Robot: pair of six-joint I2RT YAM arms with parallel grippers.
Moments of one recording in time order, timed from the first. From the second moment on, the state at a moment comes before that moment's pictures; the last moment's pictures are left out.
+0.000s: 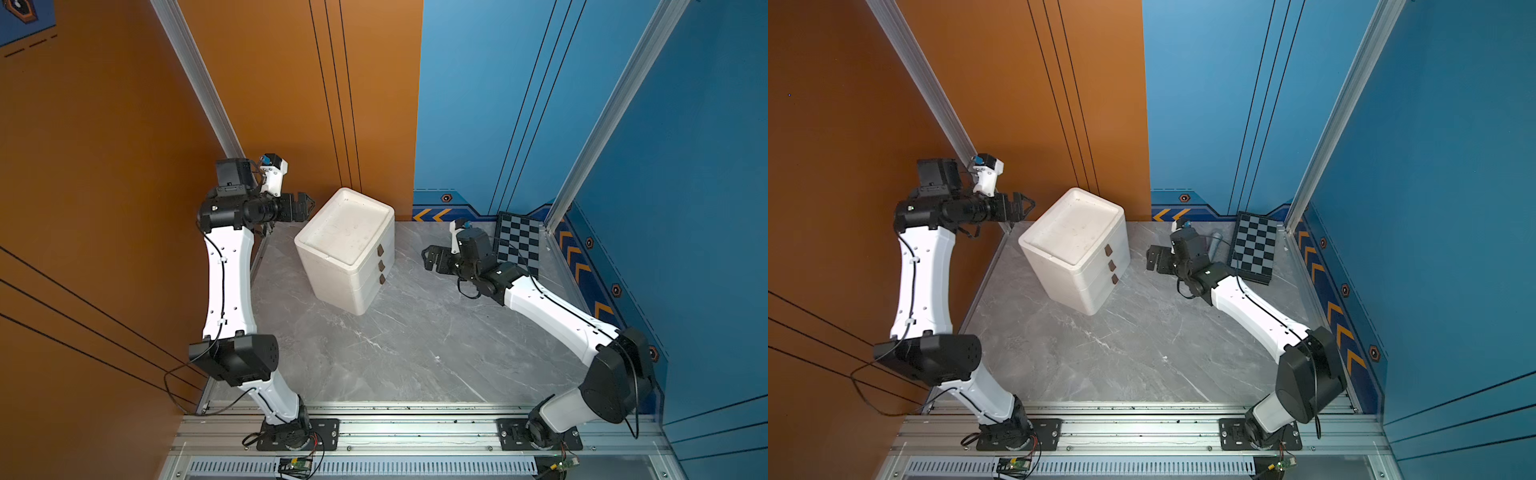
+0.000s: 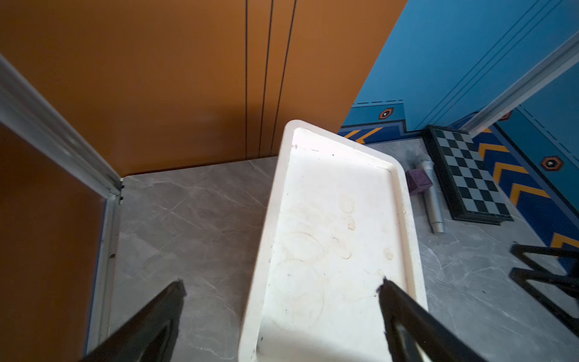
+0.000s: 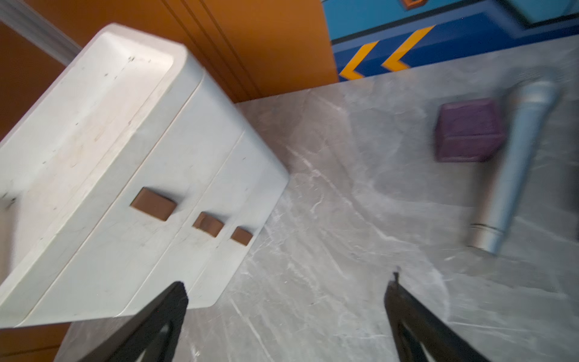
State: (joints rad) left arm 0.19 1.65 2.06 -0.99 0.39 0.09; right arm 0.53 1.49 1.25 -0.32 0.09 0.51
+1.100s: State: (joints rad) left arm 0.03 1.28 0.37 0.52 -0.07 -0.07; right arm 0.08 1.40 0.55 0.37 0.33 0.14
